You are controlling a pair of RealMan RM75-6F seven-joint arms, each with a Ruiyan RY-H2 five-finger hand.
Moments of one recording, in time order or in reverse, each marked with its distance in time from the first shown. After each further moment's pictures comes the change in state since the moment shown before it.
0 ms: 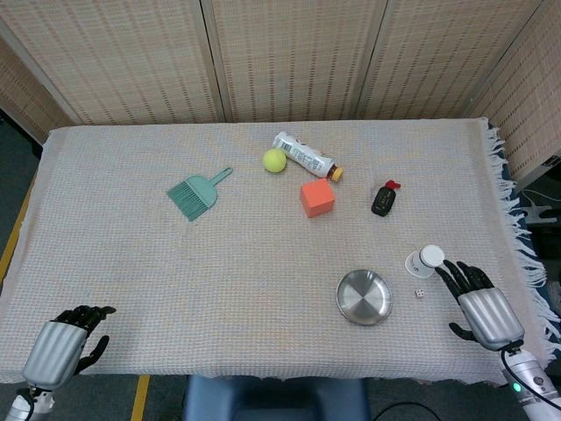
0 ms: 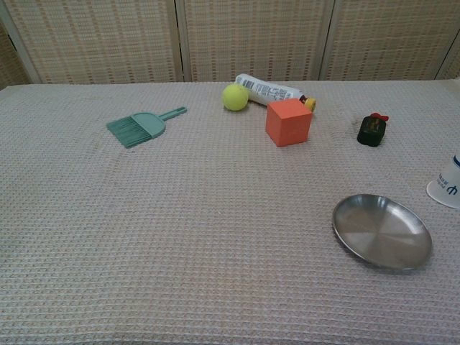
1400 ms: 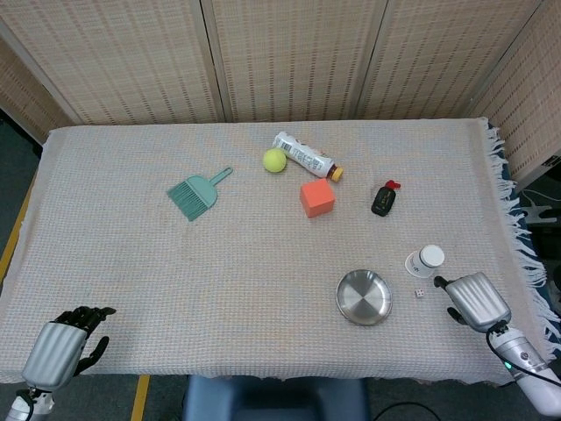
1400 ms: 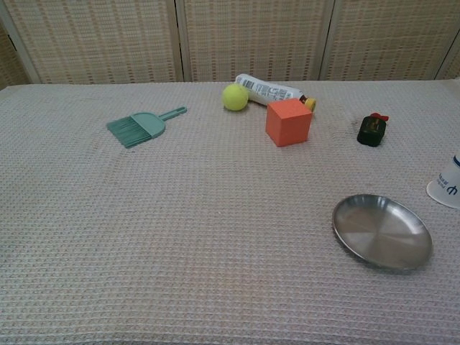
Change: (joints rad) left arm 0.001 0.000 0.002 -0.002 0.005 0.002 0.003; right arm 0.099 -0.069 0.013 0.205 -0.052 -0.112 -0.004
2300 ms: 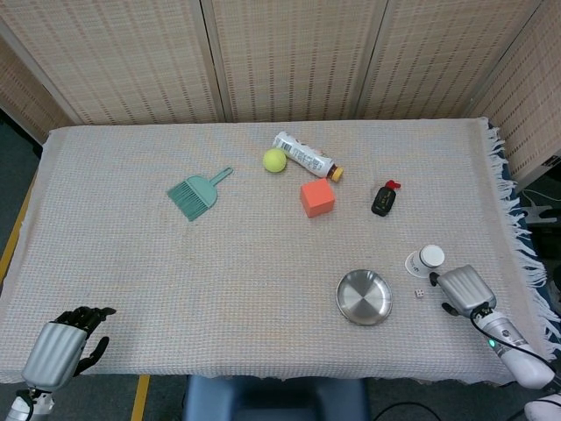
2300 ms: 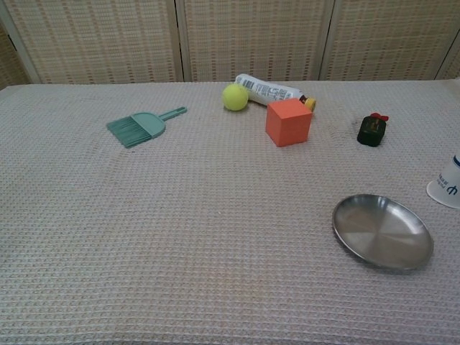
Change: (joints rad) left arm 0.001 0.001 0.001 -0.001 0.003 0.004 0.000; right arm 0.099 -0.125 -0.004 0.196 0.078 -0.181 0.072
